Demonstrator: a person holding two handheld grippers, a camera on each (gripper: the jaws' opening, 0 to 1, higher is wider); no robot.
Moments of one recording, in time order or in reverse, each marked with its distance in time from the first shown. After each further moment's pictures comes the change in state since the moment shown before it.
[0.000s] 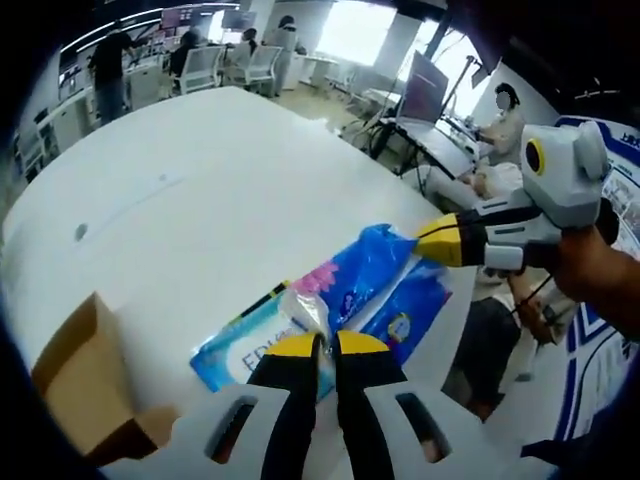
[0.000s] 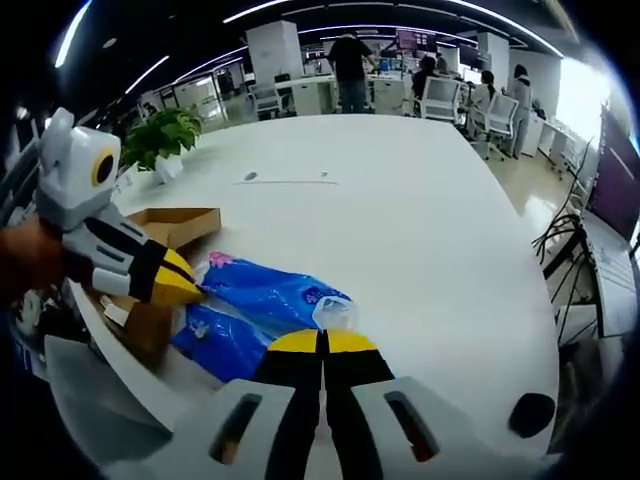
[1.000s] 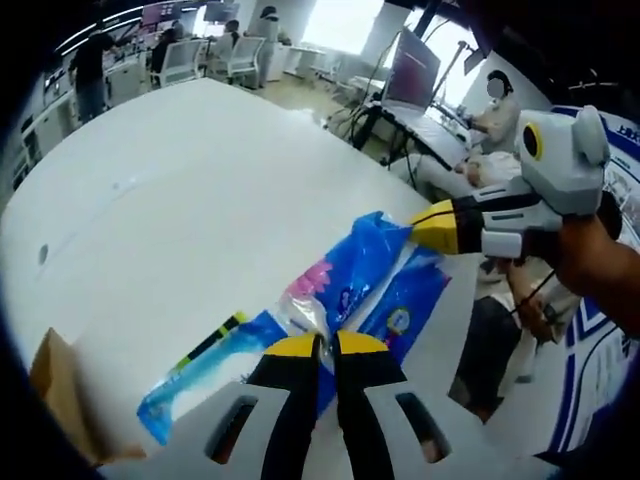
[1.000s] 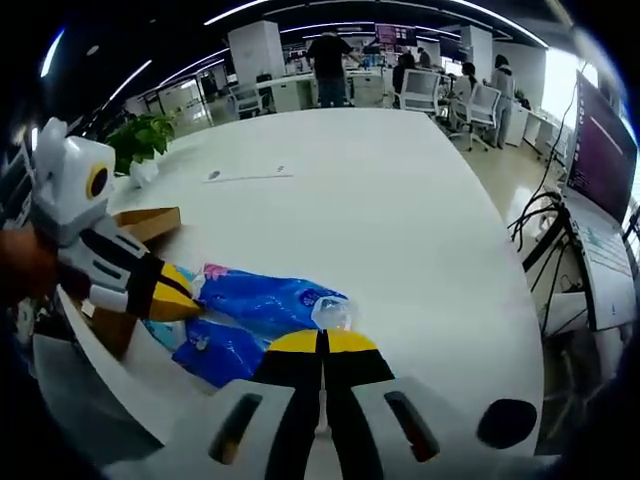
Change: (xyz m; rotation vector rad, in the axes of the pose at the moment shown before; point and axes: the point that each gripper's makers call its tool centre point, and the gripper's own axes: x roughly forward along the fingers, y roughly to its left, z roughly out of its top) left arm 0.068 -0.037 0.019 0.030 0.048 -0.043; right arm 0.005 -0.077 -0.016 0.038 0.007 -0.052
